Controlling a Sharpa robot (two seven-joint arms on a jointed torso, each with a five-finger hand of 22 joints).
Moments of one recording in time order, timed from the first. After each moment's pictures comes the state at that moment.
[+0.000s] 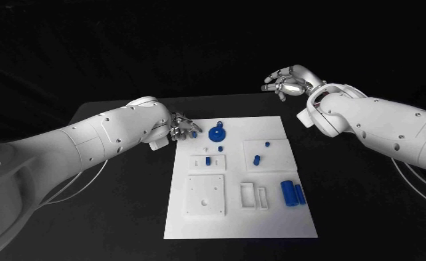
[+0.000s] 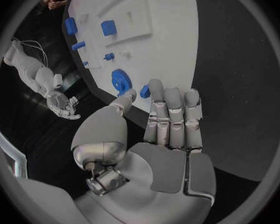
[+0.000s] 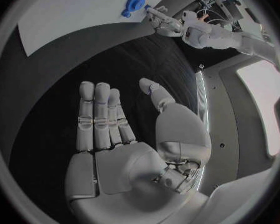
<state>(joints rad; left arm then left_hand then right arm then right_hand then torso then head) 1.35 -0.41 -0.15 0.89 -0.90 0.10 -0.38 0.81 -0.02 0.39 -0.07 0.12 1.00 0.07 0.28 0.72 1.27 -0.04 0.82 0.45 1.09 -0.13 1.26 0.47 0.06 0.80 -0.09 1.05 1.15 1.34 -0.73 -0.05 1.14 -0.87 -0.41 0.12 0.85 -0.13 0.38 -0.28 0.62 0.83 0.17 0.22 0.48 0.88 0.07 1.04 0.72 1.14 -0.03 0.83 0.95 0.21 1.08 0.03 0.72 1.23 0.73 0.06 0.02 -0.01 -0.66</state>
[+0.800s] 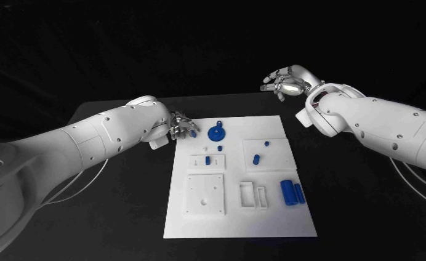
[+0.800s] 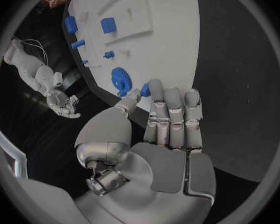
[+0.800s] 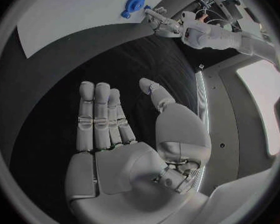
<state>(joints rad) 1.34 -0.40 -0.15 0.87 -0.90 0.10 -0.36 0.86 0.06 0.38 -0.18 0.14 1.00 0.07 0.28 0.71 1.27 -0.04 0.82 0.45 1.09 -0.13 1.26 0.47 0.05 0.80 -0.09 1.05 1.16 1.34 -0.72 -0.05 1.14 -0.87 -0.40 0.12 0.85 -0.13 0.38 -0.28 0.62 0.82 0.17 0.22 0.48 0.88 0.07 1.05 0.72 1.14 -0.03 0.83 0.95 0.22 1.08 0.03 0.72 1.23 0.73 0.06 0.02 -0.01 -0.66</state>
